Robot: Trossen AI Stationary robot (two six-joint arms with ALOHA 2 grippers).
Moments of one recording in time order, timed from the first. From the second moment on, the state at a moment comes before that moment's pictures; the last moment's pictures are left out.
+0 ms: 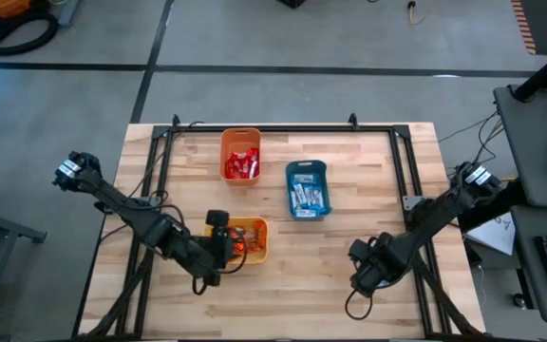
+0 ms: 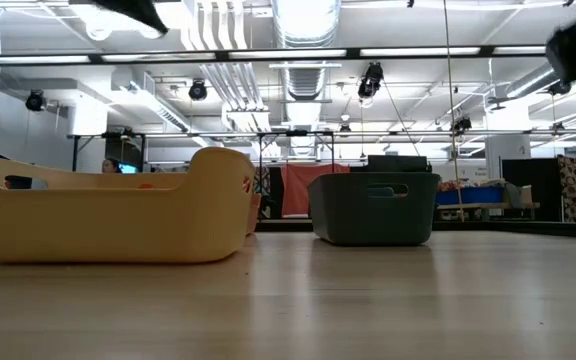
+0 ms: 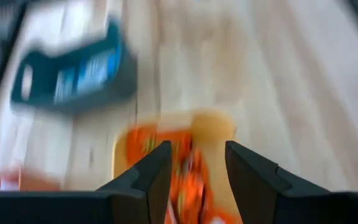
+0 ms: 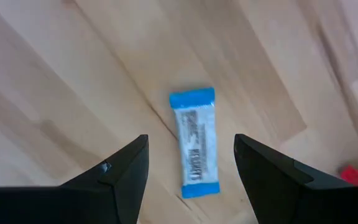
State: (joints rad) left arm -0.59 1.36 1.08 -0.63 -0.52 -0.25; right arm 0.69 1.56 1.02 -1.01 -0.02 1.32
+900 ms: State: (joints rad) left arm -0.60 1.36 1.04 -0.13 -0.43 0.03; right arm 0.69 1.75 0.98 -0.95 -0.13 1.14
